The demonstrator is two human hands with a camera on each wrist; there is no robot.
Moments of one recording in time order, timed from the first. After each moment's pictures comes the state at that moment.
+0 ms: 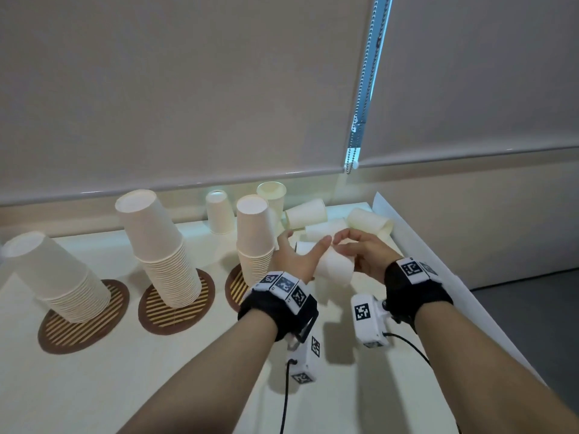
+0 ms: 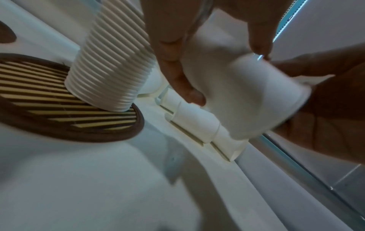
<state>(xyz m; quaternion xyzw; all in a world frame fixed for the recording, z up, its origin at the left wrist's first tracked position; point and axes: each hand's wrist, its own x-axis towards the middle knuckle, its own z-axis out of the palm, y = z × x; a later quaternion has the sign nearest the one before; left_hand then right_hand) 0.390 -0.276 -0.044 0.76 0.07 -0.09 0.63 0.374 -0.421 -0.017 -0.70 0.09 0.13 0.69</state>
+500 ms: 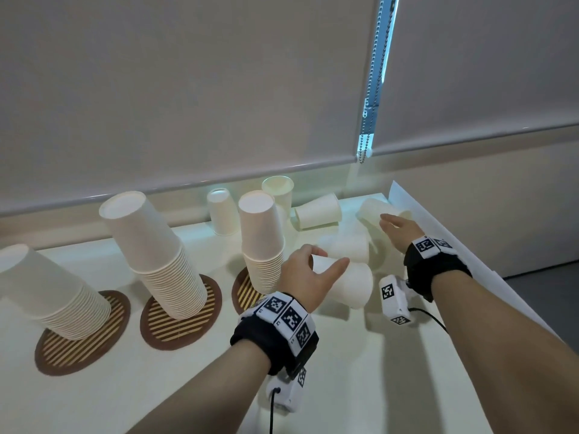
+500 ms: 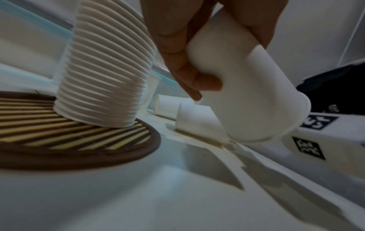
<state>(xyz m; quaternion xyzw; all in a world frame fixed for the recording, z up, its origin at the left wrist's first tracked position) 0.393 -0.259 -0.076 0.85 -0.06 -0.05 0.53 0.434 -0.476 -0.064 -0.87 0.25 0.01 0.43</state>
